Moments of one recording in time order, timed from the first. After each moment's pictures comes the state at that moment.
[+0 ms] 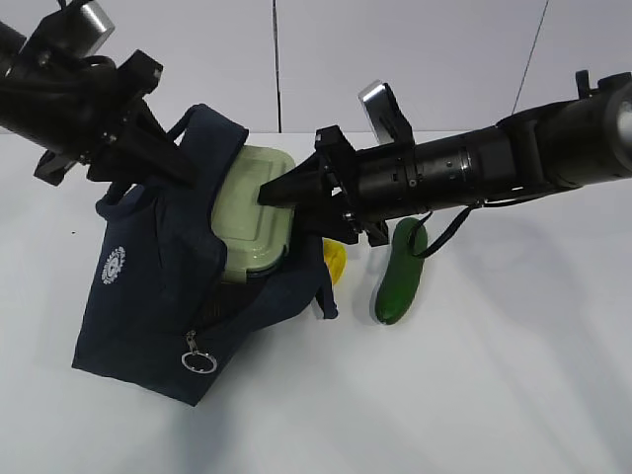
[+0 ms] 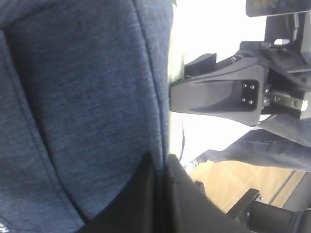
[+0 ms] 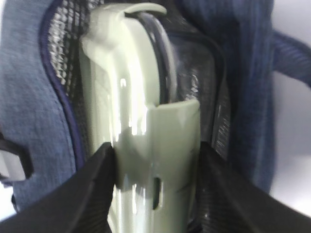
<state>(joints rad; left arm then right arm) -0.24 1.64 -1.22 -0.89 0.99 0.29 0.32 2.02 -1.25 1.64 0.98 -0.94</state>
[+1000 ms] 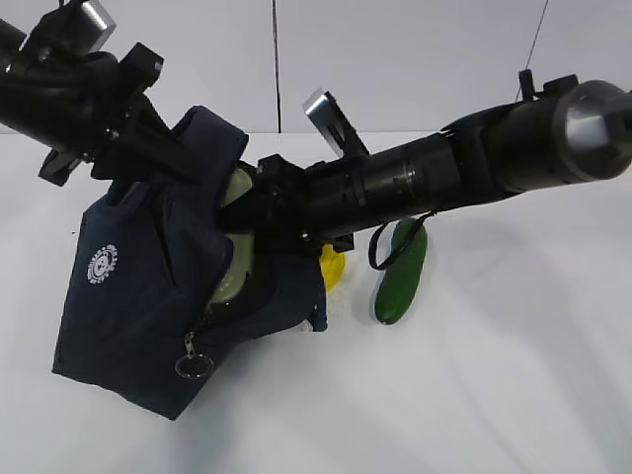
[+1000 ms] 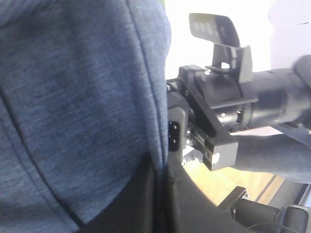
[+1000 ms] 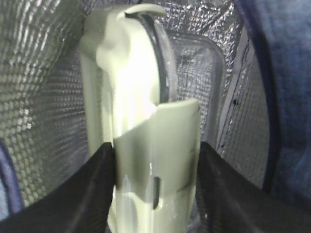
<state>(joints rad) -0.24 1.64 -1.22 -0.93 1.00 0.29 0.44 2.04 -1.30 1.60 0.85 -0.99</state>
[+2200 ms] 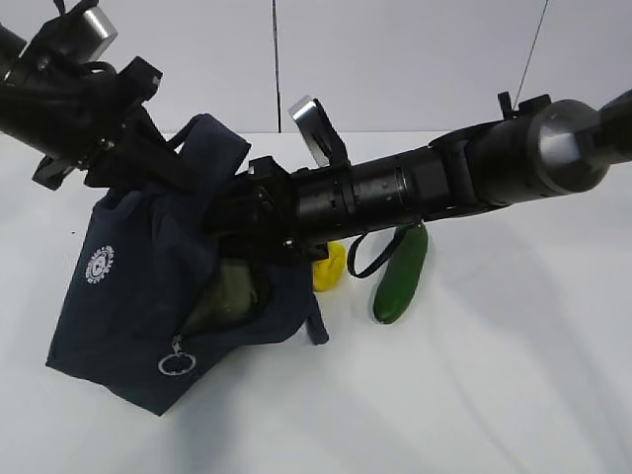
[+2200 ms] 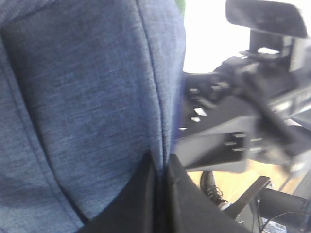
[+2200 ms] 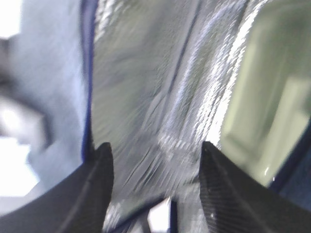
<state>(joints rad) -0.24 1.64 -1.22 -0.88 1.01 0.30 0.45 2.10 -1.31 1.70 1.00 -1.07</state>
